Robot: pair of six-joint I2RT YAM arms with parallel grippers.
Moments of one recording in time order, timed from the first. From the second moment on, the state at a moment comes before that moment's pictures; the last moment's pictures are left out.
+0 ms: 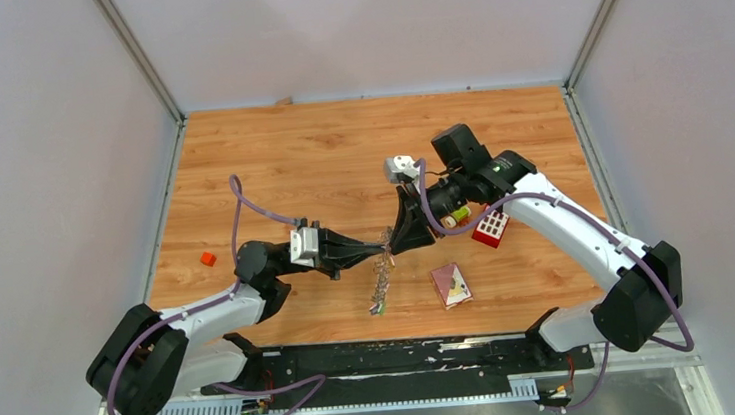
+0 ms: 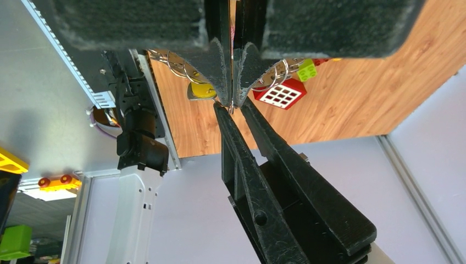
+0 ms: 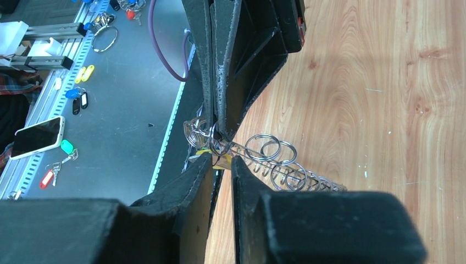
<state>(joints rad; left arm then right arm) -0.67 1.16 0.33 1.32 0.88 -0.21 0.60 1.39 1.28 -0.79 -1.15 -0.54</state>
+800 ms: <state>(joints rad) -0.67 1.16 0.33 1.32 0.88 -0.21 0.60 1.39 1.26 -0.79 -1.17 -0.56</state>
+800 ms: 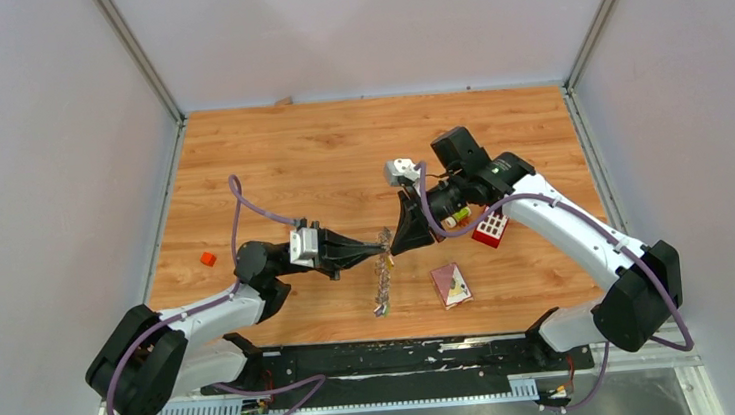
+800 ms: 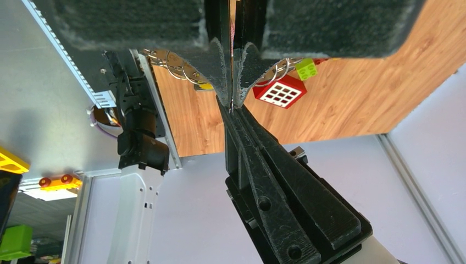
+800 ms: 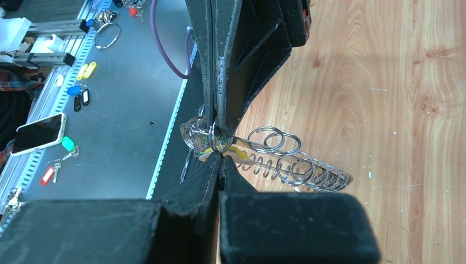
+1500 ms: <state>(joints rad) -0.67 1.15 0.33 1.35 0.91 -0.22 0.64 1.39 1.26 -0.79 -1.16 -0.57</state>
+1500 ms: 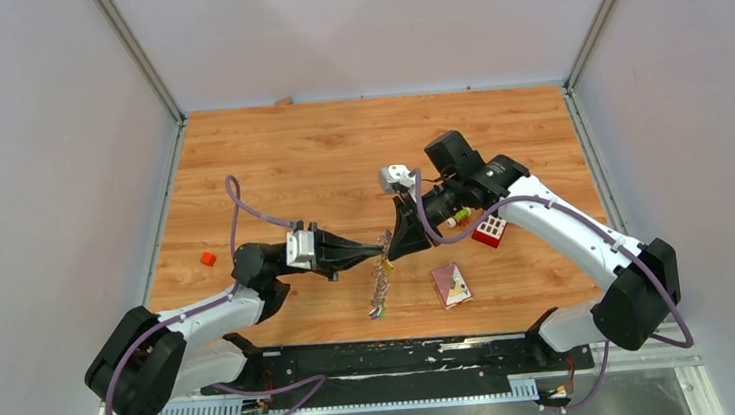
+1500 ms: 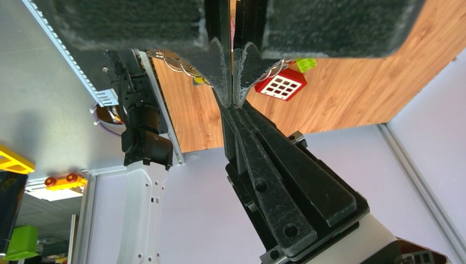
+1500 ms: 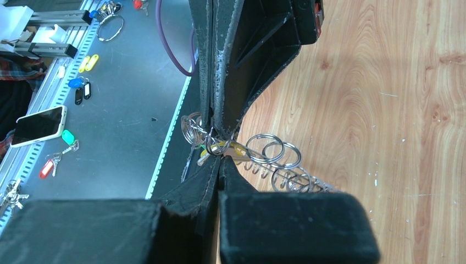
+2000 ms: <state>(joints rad) -0.67 1.15 0.32 1.37 0.91 -0.23 0.65 1.40 1.25 -0.78 -1.14 -0.60</state>
